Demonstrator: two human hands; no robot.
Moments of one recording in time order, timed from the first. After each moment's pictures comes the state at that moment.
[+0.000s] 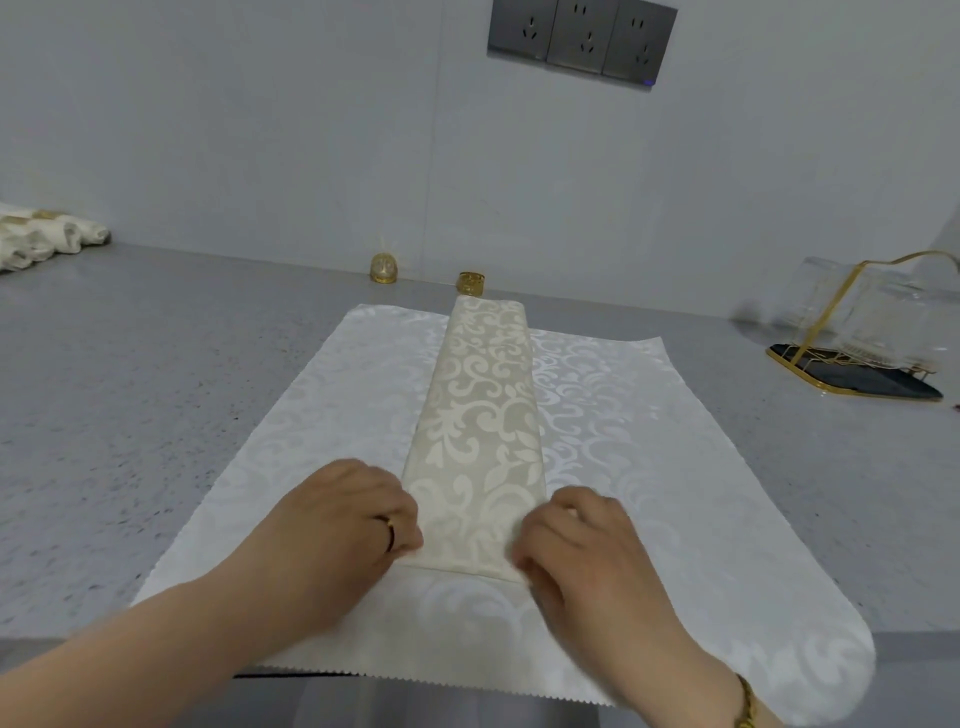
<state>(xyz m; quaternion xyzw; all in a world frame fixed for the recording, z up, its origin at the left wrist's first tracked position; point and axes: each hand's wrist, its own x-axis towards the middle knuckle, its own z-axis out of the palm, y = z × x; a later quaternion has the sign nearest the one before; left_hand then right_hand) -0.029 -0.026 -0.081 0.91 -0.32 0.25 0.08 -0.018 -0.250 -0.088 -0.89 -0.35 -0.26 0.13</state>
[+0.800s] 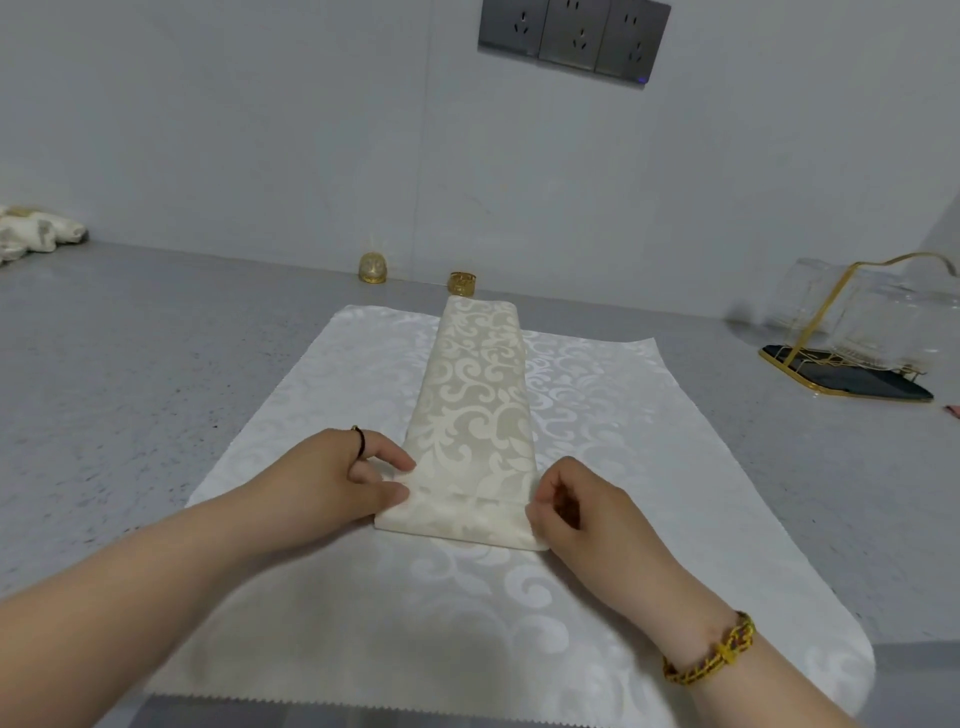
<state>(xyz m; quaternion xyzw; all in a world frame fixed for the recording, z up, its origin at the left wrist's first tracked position) 0.009 -0.025 -0.061 0.88 -0.08 -0.02 0.46 0.013 -0.256 -0.065 -0.92 -0.18 -0.03 0.35</state>
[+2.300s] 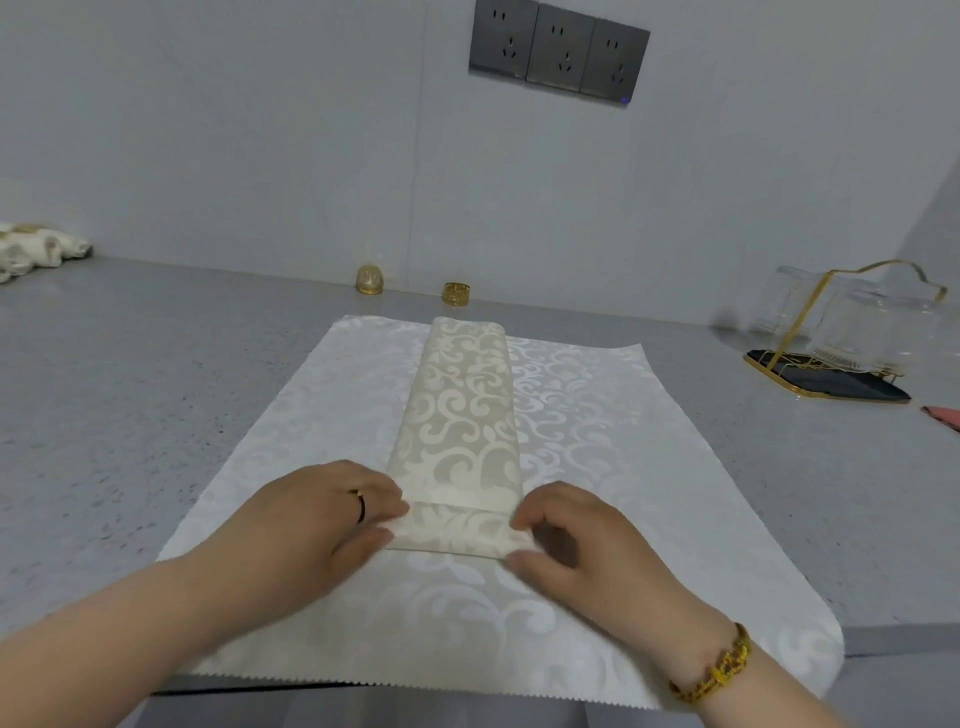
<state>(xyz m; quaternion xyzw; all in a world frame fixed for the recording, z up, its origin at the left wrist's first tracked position) -0.022 -0.014 -0.082 0.94 -0.26 0.21 0.10 -0.001 -0.268 -0.072 -0.90 -0.32 -0.08 0.29</state>
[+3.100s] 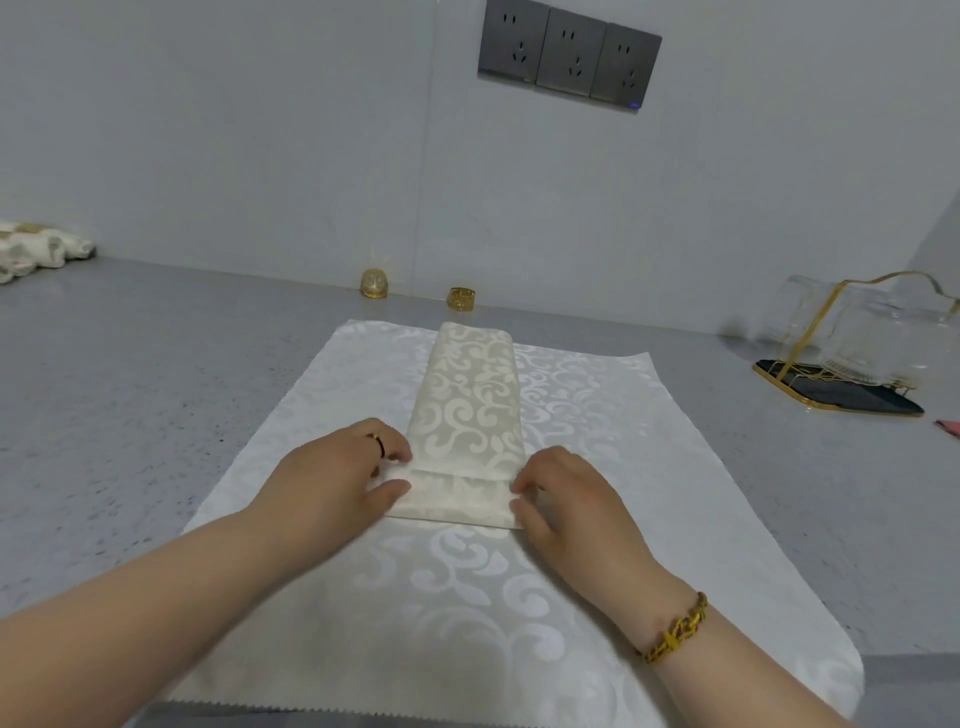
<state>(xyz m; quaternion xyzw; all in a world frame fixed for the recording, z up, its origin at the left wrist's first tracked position) 0.013 -0.028 -0.068 0.95 -0.13 0.18 0.23 0.030 -0.247 -0.070 -0.92 -0.28 -0.18 0.20</state>
